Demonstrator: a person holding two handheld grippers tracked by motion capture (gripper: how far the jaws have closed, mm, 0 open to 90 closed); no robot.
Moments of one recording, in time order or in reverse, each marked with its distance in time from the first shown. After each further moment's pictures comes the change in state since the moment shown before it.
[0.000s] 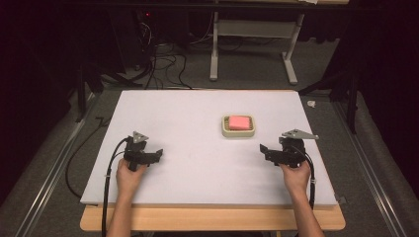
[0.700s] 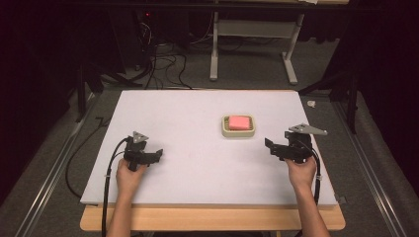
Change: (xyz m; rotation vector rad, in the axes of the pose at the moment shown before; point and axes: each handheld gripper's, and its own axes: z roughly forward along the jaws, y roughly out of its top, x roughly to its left) left arm 0.000 0.000 0.000 -0.001 0.000 0.000; right arm -0.008 0.016 -0.016 -0.041 -0.020 0.010
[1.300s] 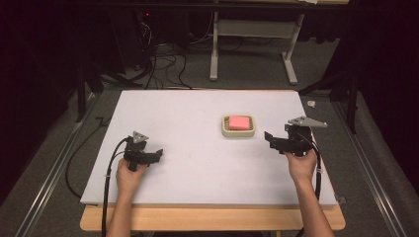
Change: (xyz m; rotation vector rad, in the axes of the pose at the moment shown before) left arm 0.000 0.000 0.000 0.000 -0.001 -0.001; right arm 0.001 0.022 -0.002 -0.016 -0.010 -0.030
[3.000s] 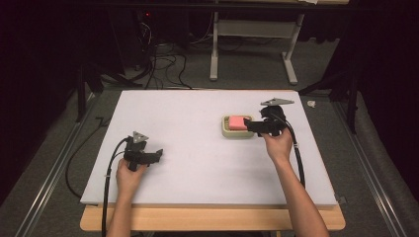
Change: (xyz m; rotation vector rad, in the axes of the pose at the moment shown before) left arm 0.000 0.000 0.000 0.000 0.000 0.000; right arm 0.029 0.049 0.065 0.074 0.011 -0.066
